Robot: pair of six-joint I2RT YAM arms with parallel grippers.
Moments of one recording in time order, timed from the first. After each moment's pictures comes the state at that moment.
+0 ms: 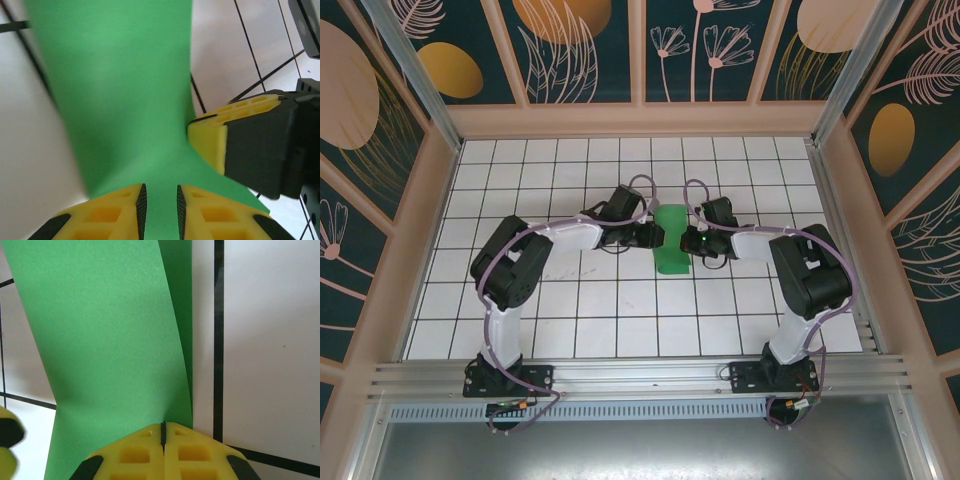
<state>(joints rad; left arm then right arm) -0.67 2.01 1.24 -0.08 0.42 -0.50 0.40 1.76 0.82 -0.03 -0.31 0.54</state>
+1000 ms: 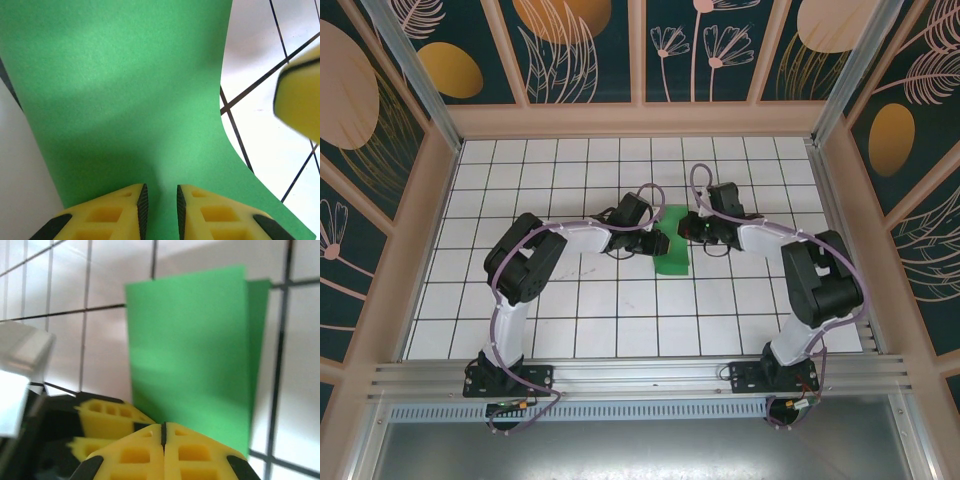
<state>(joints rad) -0.69 2.09 1.25 -0.06 0.42 -0.48 0.37 1.70 0.92 -0.07 -0.44 0.52</state>
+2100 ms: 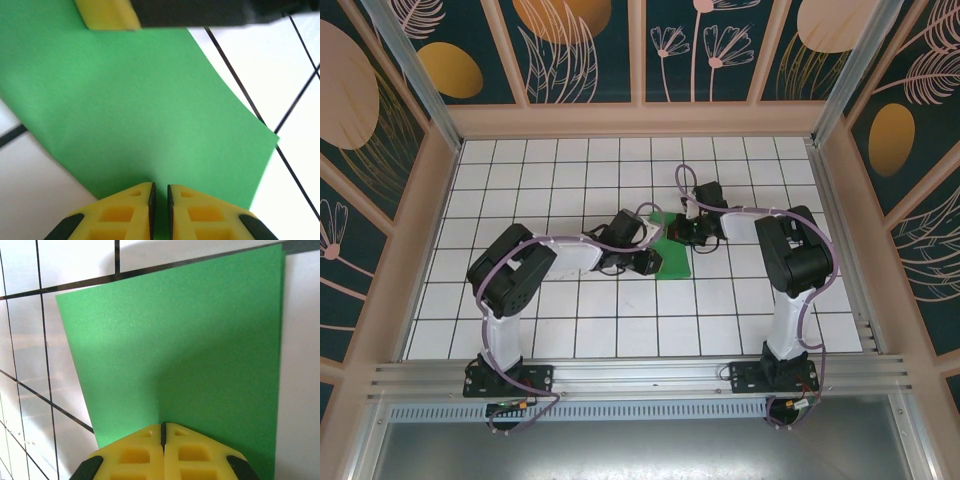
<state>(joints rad) -0.74 1.94 1.02 0.02 0.41 -0.33 0.38 1.94 1.05 -0.12 -0.52 0.52</state>
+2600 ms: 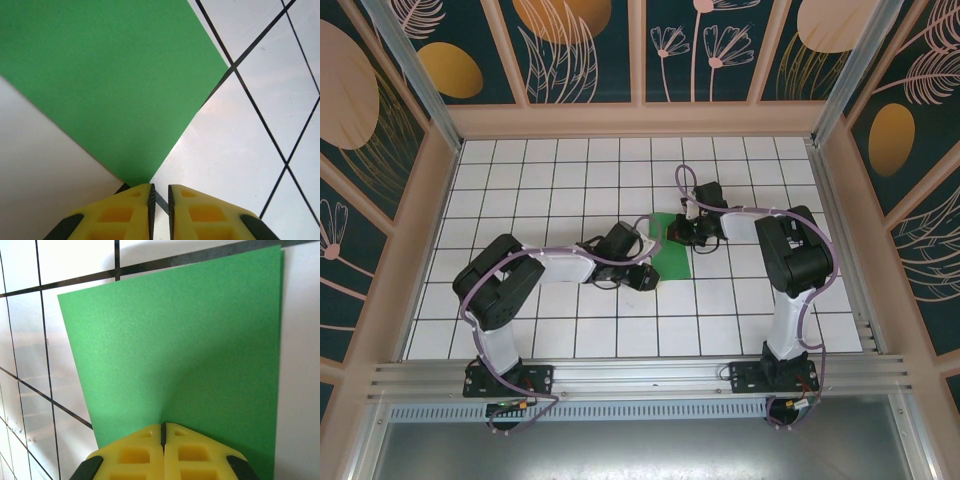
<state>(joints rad) -0.77 1.83 0.91 -0.02 0.47 -0.37 0.38 1.94 1.05 -0.13 -0.52 0.52</state>
